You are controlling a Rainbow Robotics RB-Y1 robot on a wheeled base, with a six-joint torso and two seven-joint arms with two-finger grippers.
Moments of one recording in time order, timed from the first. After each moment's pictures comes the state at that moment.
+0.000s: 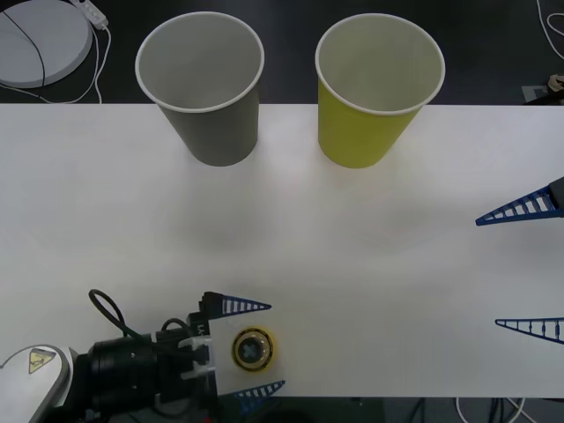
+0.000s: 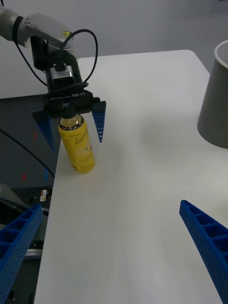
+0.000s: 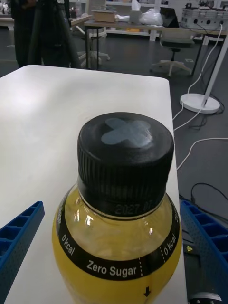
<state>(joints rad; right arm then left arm) 0.27 -1.12 -0.39 -2.03 0.96 -1.35 -0.06 0.28 0.43 -0.21 -1.80 -1.45 -1.07 -0.35</state>
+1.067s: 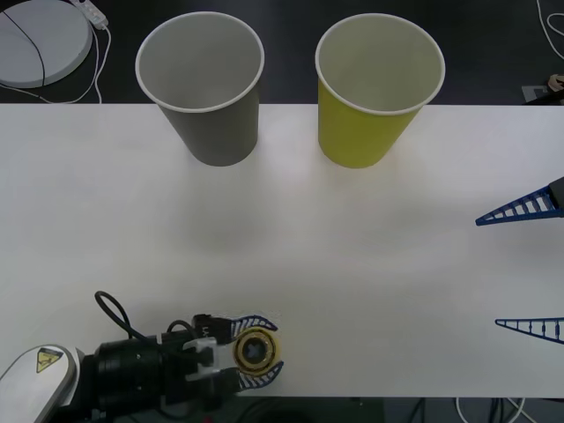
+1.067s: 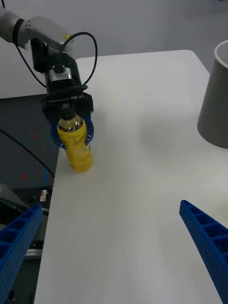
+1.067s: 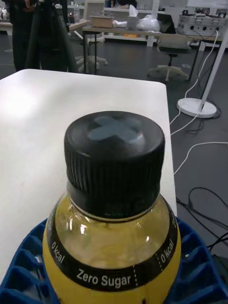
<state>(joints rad) 0.27 -1.12 -0.39 -2.03 0.96 -1.35 -0.06 0.27 0.43 -0.24 -1.78 -1.43 -1.07 -0.37</state>
